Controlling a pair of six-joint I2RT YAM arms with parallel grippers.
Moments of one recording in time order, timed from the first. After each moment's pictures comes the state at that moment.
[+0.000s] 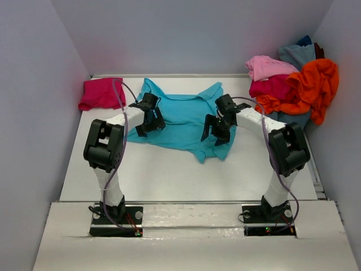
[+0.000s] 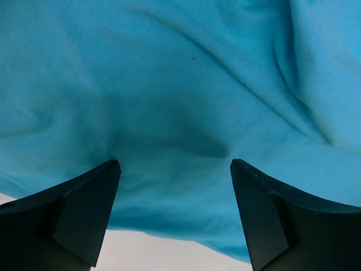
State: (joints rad) left arm -0.33 1.89 1.28 -0.52 -0.13 -0.67; right arm 0.43 1.82 1.31 -0.69 -0.29 0.62
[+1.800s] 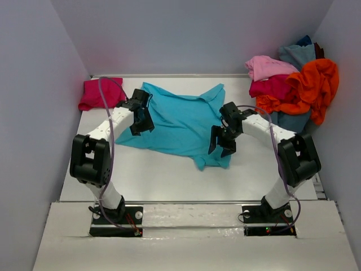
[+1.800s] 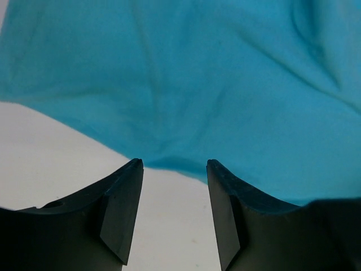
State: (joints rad) left arm -0.31 1.65 1.24 -0.77 -0.15 -0.62; right arm 0.44 1.68 1.16 -0.83 -0.31 0.59
